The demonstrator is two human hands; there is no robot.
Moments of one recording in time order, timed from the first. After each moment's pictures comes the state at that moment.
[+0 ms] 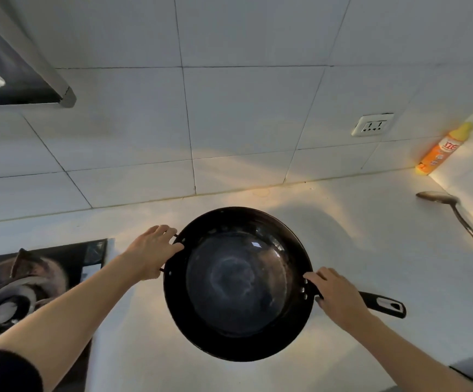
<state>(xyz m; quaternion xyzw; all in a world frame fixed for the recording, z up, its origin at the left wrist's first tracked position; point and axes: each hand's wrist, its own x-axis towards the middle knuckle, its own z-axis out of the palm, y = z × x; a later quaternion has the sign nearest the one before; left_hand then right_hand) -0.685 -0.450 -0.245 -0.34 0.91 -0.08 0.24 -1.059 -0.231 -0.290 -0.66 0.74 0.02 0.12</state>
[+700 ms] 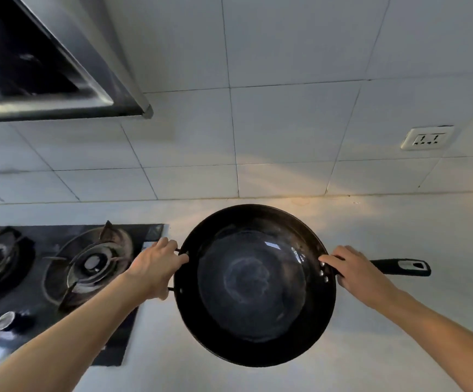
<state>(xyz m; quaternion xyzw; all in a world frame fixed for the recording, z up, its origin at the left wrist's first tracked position) -0.650 -0.325 -0.180 -0.49 0.84 -0.05 0.24 -1.087 -0.265 -0.251 -0.80 0.60 -0.08 0.05</state>
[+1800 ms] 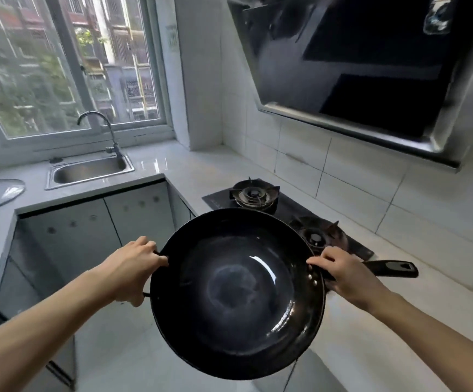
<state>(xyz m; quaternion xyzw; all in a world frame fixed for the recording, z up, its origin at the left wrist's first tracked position) -0.360 0.187 -0.077 -0.83 0.51 0.01 0.20 -0.652 -0.166 -0.140 -0.98 0.09 -0.15 0.02</state>
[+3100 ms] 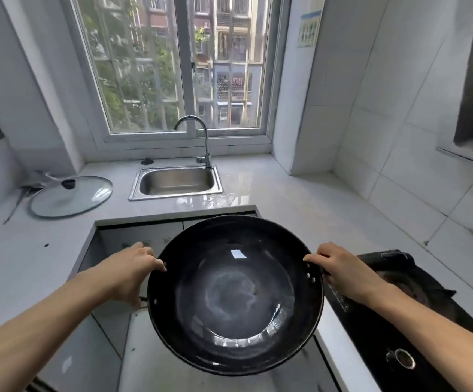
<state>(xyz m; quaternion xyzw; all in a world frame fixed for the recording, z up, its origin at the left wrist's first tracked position) 0.083 0.223 -0.098 -0.91 0.37 0.11 0.15 -0.054 -0.213 -0.138 -0.99 -0.10 -0.12 0.03</state>
